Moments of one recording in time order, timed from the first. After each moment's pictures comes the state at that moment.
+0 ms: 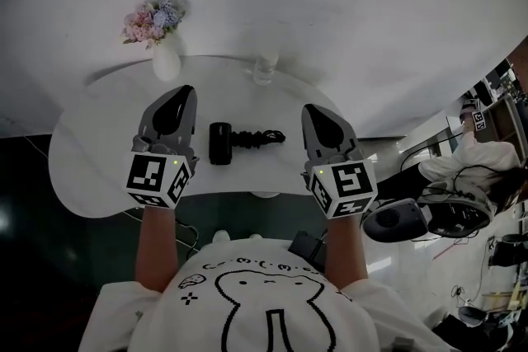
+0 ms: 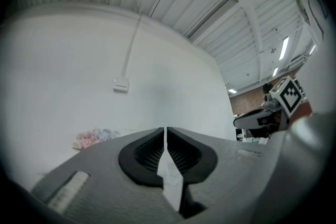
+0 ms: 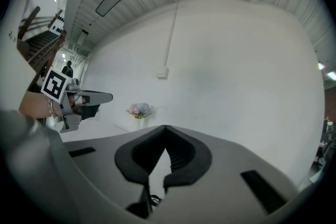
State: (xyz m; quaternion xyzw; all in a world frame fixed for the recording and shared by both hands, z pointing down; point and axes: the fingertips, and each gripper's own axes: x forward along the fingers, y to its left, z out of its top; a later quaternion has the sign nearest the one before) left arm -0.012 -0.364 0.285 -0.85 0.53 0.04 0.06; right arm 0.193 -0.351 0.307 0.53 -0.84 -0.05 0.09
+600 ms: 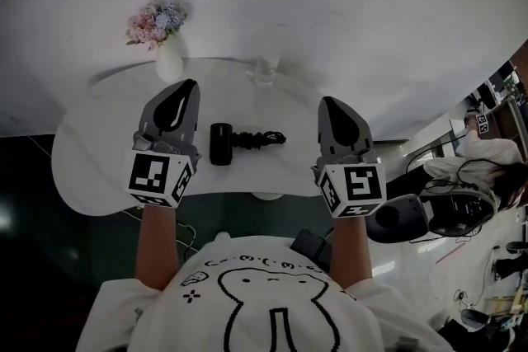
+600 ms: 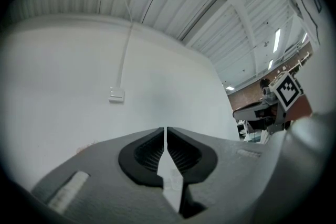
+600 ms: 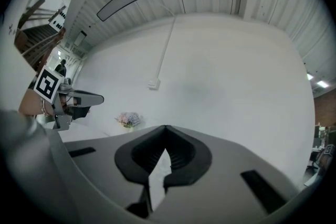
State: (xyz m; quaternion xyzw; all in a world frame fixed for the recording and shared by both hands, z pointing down) left arm 0.001 -0.357 0.261 -0.84 0.53 0.03 0.11; right arm 0.223 -0.348 0.275 0.57 -0.82 -0.10 0.05
